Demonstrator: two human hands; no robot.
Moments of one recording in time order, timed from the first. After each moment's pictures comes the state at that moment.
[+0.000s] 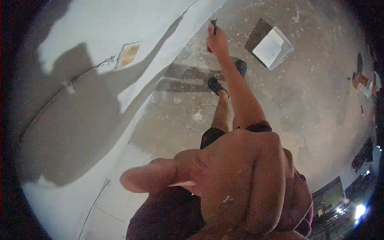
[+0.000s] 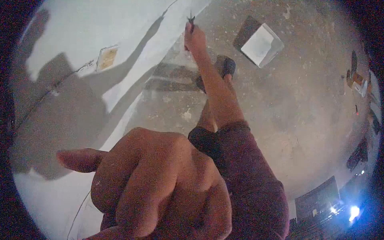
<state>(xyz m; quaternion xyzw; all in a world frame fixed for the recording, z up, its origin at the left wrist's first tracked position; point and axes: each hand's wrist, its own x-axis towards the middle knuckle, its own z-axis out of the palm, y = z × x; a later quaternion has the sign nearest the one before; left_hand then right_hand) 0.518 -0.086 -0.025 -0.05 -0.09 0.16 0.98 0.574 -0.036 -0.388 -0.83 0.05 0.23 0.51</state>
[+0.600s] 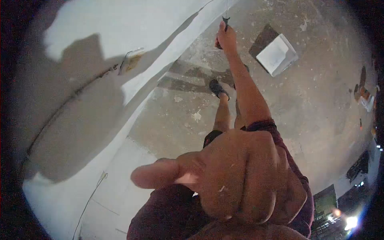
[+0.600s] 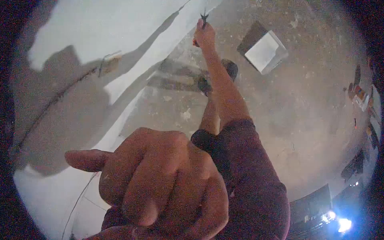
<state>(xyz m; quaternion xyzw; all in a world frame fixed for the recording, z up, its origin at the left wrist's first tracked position) 0.562 -0.110 -0.051 -0.21 -0.21 0.35 0.89 0.619 -0.040 -0.412 -0.74 0.07 0.30 0.60</state>
